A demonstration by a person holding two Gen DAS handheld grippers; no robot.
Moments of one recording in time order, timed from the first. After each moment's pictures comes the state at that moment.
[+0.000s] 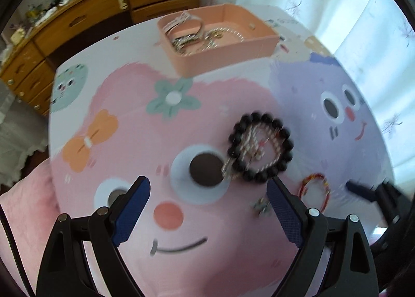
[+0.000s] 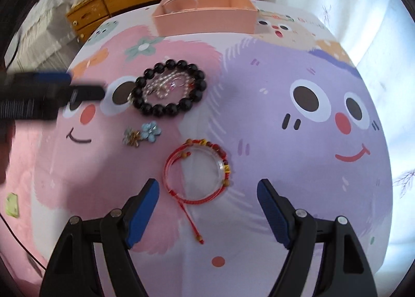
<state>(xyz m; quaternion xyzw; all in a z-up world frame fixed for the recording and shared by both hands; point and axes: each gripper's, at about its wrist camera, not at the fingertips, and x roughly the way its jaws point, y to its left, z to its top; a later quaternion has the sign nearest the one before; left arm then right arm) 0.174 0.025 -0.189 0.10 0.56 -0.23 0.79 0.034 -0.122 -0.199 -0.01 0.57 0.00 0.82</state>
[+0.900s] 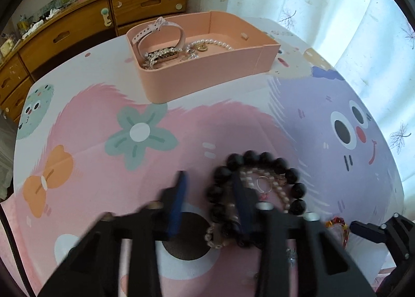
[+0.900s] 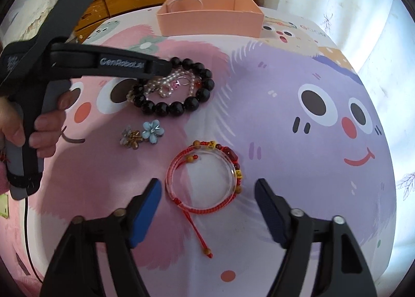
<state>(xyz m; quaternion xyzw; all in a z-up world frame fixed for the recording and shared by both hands) 0.202 -0.010 -0.242 0.08 0.50 -0.26 0.82 0.040 -0.118 -0.214 -0.01 0.55 -0.02 0.83</state>
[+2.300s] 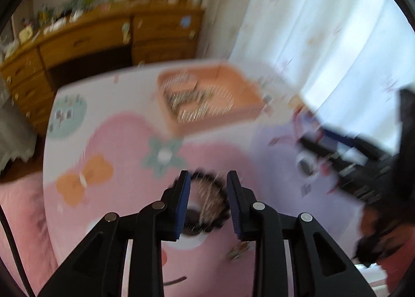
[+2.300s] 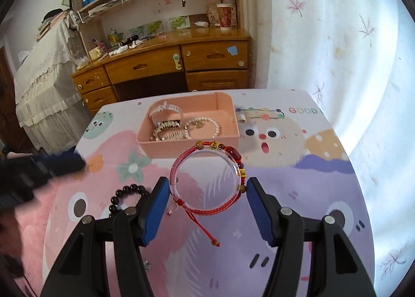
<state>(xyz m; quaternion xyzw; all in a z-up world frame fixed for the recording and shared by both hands) 0.191 0.028 -0.158 0.01 0.49 -0.23 0.84 0.134 -0.174 -0.117 0.02 0.41 0.01 0.91</state>
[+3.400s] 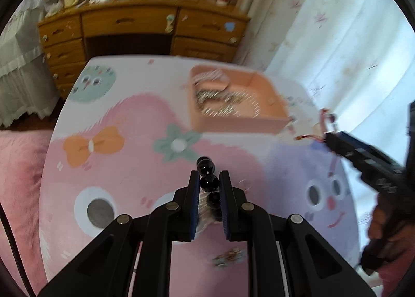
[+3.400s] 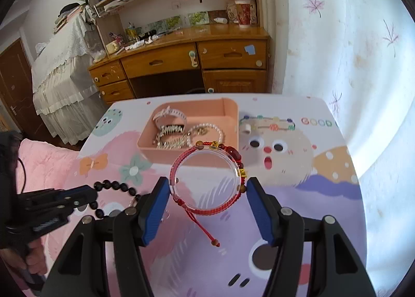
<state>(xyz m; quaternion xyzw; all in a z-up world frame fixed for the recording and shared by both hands) 0.177 0.025 -0.145 -0.08 0.48 -0.14 0.86 0.163 -0.208 -0.111 0.01 0.42 0.08 0.91</state>
